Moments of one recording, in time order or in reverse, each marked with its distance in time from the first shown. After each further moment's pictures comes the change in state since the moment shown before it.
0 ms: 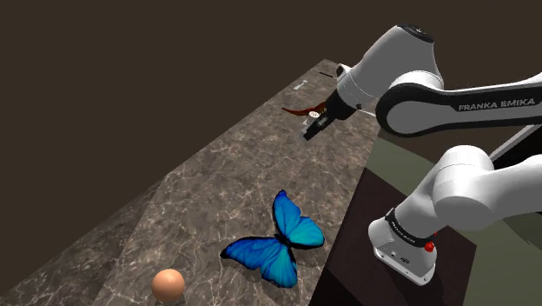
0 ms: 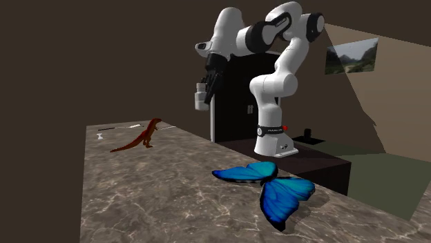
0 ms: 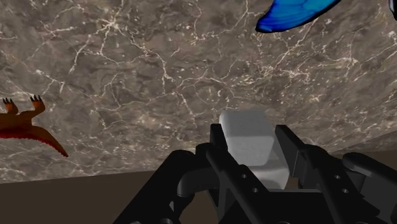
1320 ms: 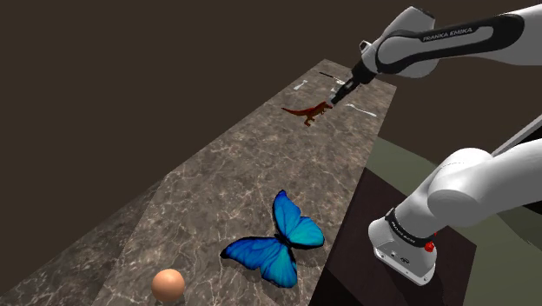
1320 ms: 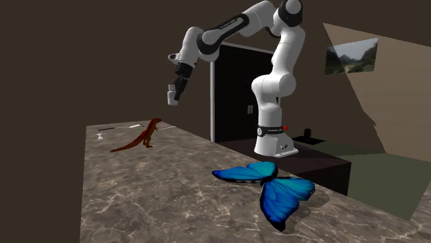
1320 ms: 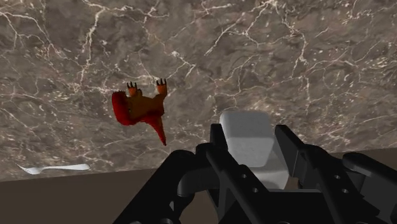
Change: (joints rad) arm -0.158 0.295 -0.526 0.246 -0.086 0.028 -0.594
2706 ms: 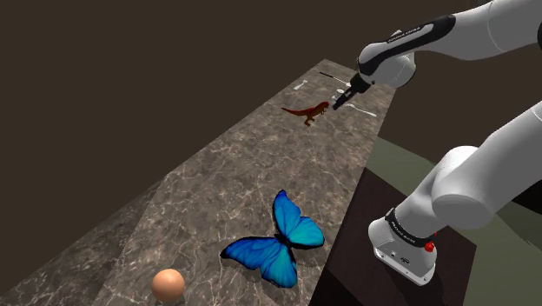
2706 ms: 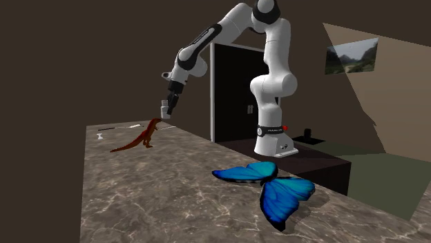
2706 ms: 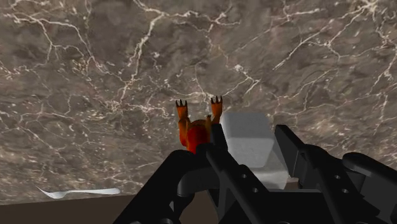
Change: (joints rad) arm 0.116 0.349 -0.267 0.134 0.297 0.155 -0.416
